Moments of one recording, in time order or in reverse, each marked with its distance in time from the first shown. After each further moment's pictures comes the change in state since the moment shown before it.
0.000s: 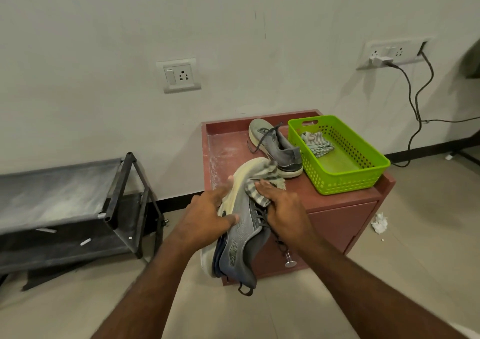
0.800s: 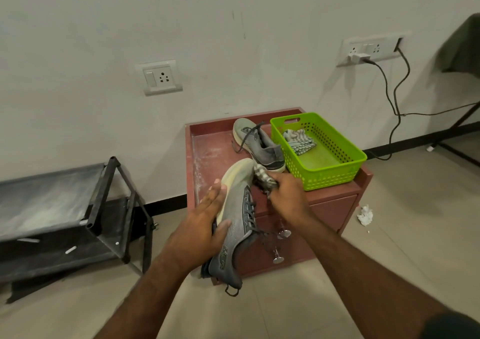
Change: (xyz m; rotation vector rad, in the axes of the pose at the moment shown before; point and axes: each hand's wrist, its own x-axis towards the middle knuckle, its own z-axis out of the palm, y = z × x) left_hand -0.005 -0.013 0.036 0.272 0.072 0.356; right_hand 0.020 0.019 -0.037 -0.016 0.170 0.283
